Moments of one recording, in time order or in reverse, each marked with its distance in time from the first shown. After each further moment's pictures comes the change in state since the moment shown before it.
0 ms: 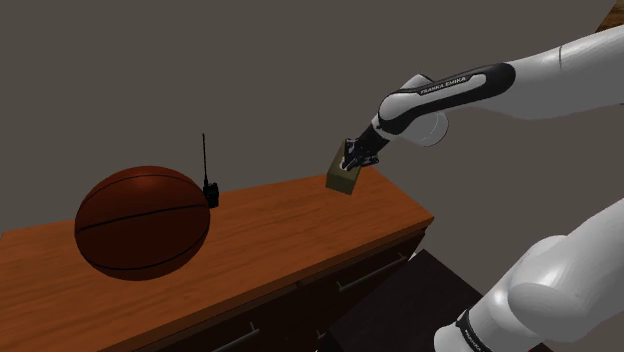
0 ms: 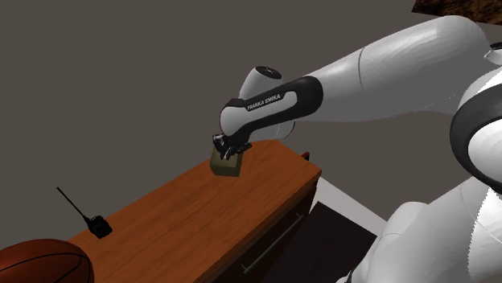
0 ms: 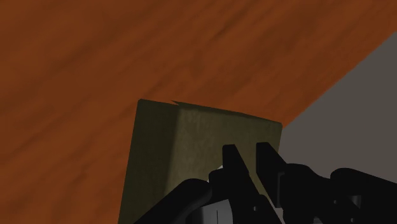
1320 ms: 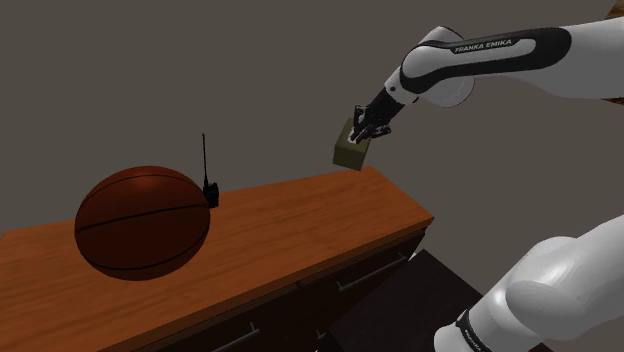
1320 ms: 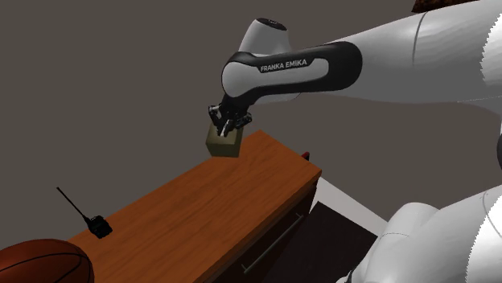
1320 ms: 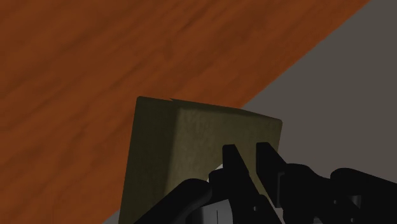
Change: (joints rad) arm -0.037 -0.122 0.014 0.155 -0.109 -0.268 0.119
